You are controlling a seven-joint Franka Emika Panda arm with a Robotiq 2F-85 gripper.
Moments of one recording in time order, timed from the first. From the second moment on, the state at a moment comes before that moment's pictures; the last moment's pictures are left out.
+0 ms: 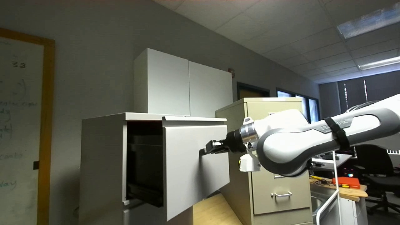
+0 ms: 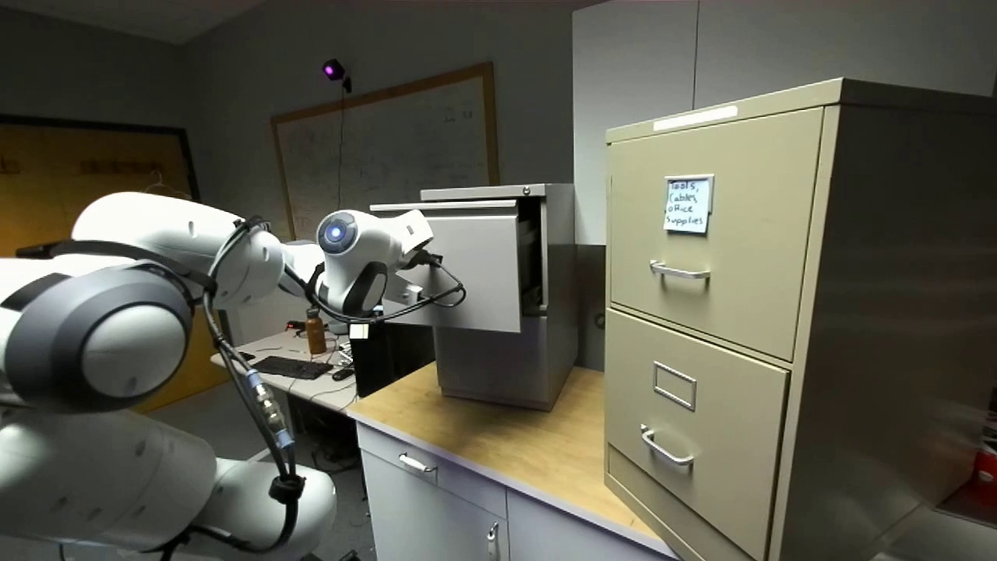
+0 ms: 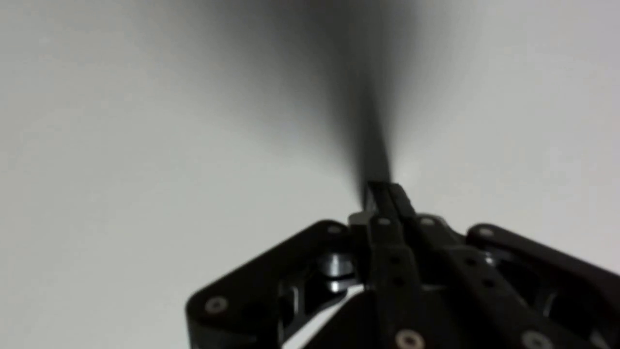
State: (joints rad) arm 0.45 -0.69 -0.17 -2.63 0.24 3.22 -0.12
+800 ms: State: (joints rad) arm 0.25 -0.34 0.01 -2.33 0.21 3.21 0.08
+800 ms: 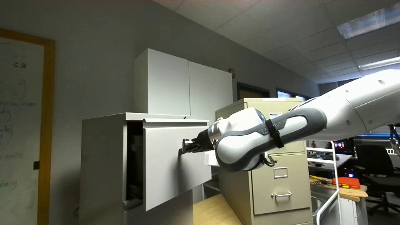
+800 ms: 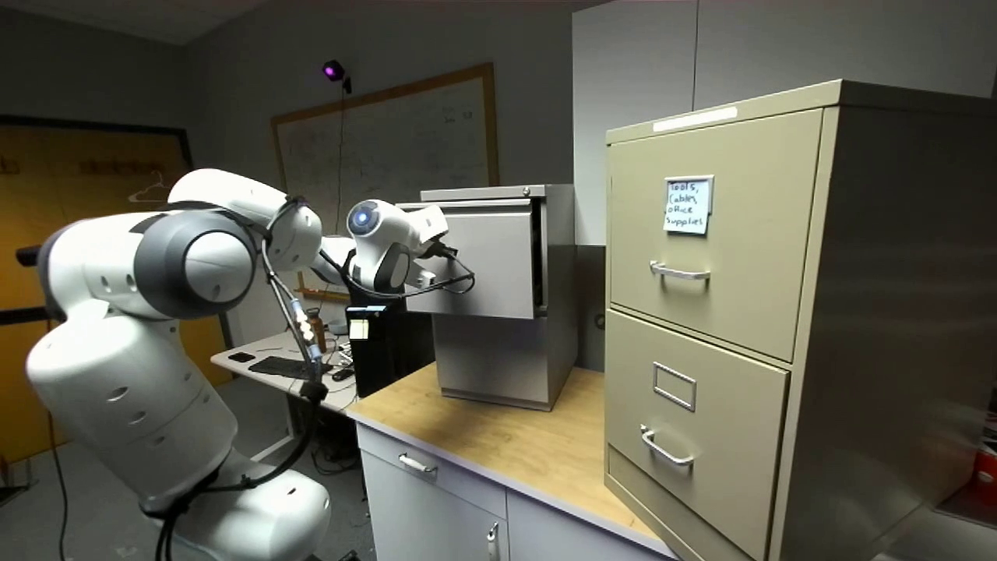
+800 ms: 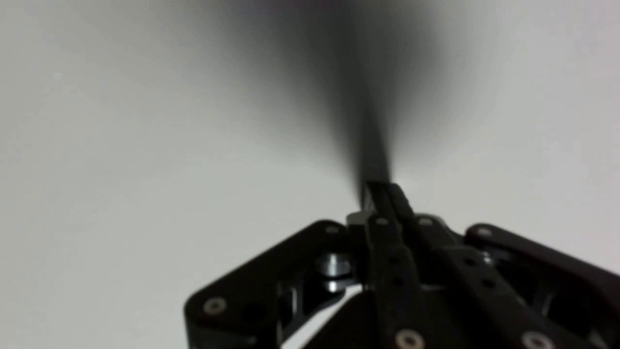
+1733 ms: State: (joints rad) arm 0.15 0.03 0.14 -1.76 -0.09 2.86 0.40
